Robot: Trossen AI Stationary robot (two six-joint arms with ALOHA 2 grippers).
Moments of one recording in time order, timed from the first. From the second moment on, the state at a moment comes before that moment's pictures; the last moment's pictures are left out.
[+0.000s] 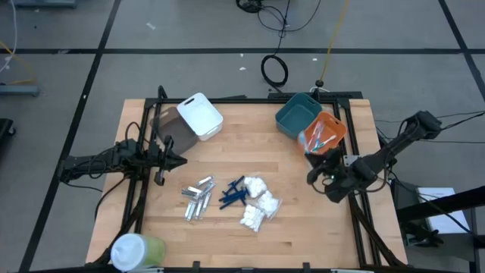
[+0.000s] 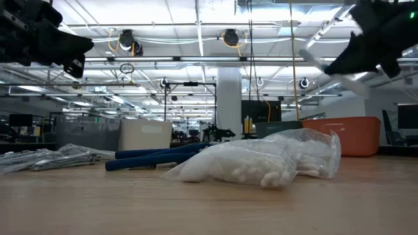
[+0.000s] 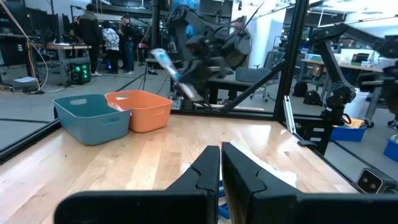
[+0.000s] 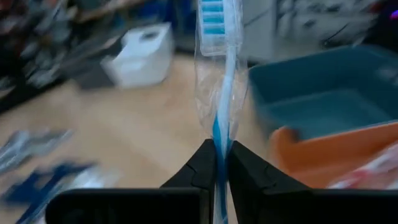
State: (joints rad) left arm 0.09 0.01 0.05 0.00 0.18 -0.08; right arm 0.59 0.91 0.50 -0.66 1.19 1.25
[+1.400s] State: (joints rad) left arm 0.09 0.01 0.05 0.00 0.18 -0.08; right arm 0.31 0.77 0.02 0.39 1.57 0.77
